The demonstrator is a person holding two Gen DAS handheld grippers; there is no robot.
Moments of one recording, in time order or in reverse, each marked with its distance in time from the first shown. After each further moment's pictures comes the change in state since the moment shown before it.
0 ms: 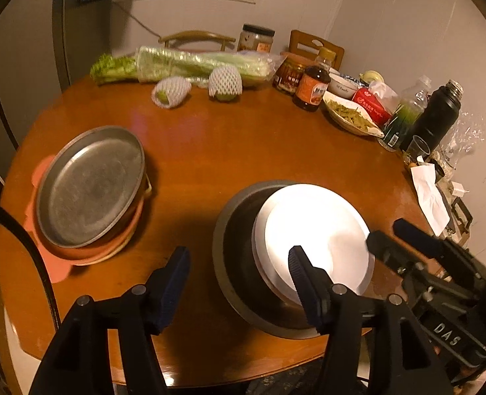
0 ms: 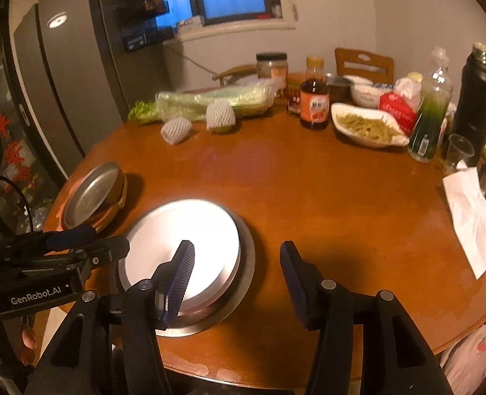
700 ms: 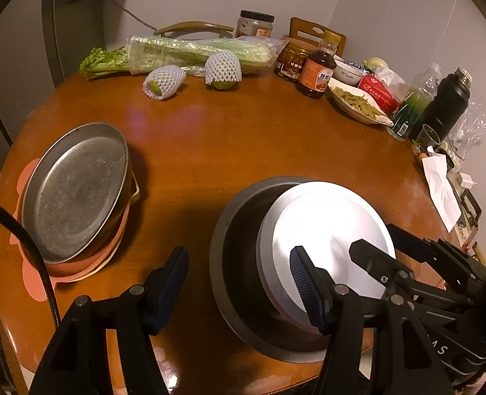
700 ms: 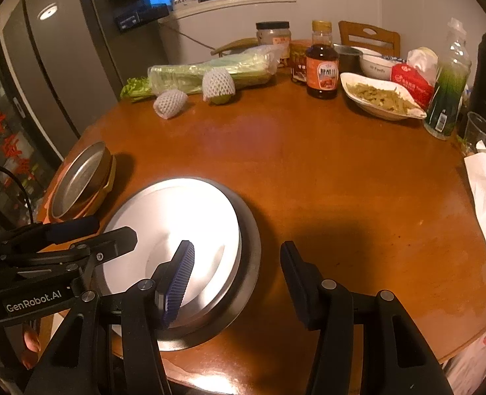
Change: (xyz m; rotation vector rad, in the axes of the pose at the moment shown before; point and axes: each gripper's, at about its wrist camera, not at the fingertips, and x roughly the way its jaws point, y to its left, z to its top) left arm 0.028 -0.003 0.009 0.030 0.043 0.020; right arm 0.039 -0.004 -0.001 0.024 0.103 0.016
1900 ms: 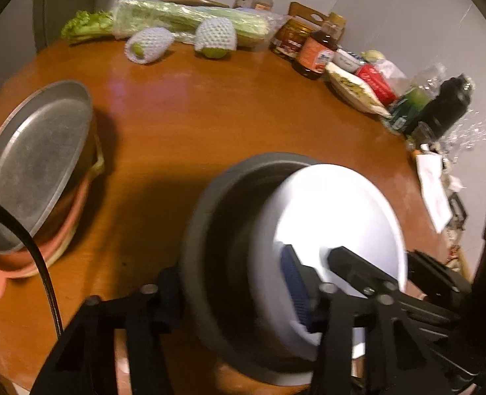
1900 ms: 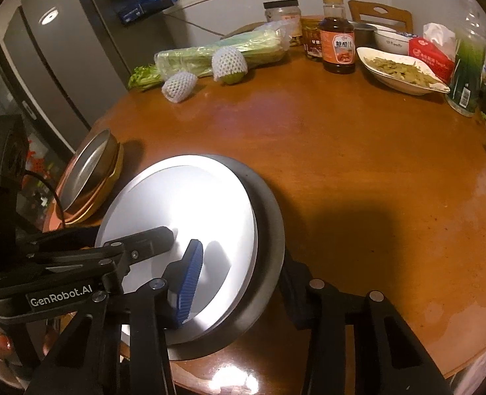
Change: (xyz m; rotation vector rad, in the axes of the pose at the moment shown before) left arm 0.034 0.005 -0.002 -0.055 0.090 -0.111; right arm 0.023 -0.002 -0.006 0.037 0.053 0.104
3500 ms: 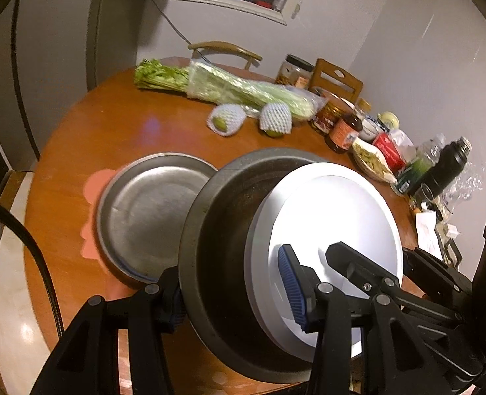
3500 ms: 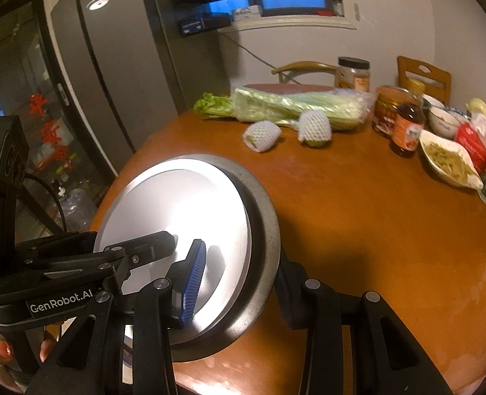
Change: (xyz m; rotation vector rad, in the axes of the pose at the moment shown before) left arm -0.107 0.079 0.011 -0.095 -0.209 0.048; right arm -0.017 0.115 0.048 -0.193 -0.115 0.045
